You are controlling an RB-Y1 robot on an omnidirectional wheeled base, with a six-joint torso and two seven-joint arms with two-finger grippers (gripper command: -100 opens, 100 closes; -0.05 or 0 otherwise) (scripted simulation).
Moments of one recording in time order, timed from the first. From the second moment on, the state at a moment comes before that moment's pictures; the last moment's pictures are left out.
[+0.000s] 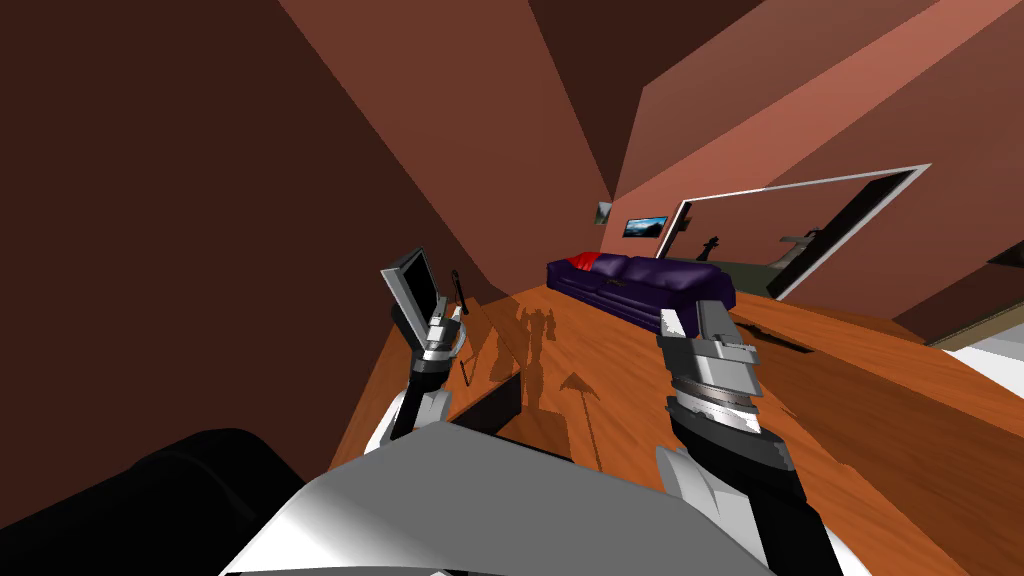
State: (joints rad) left arm 0.46 0.03 0.06 -2.22 -0.11 -0.47 0.11; right arm 0.49 -0.02 -0.05 -2.37 0.10 -0.49 -0.01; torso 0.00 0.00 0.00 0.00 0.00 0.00
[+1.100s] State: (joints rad) left arm 0.42 0.15 0.02 -1.94 -0.06 -0.50 0.10; right arm 0.49 -0.02 -0.05 -2.37 0.10 -0.49 -0.01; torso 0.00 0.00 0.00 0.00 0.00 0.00
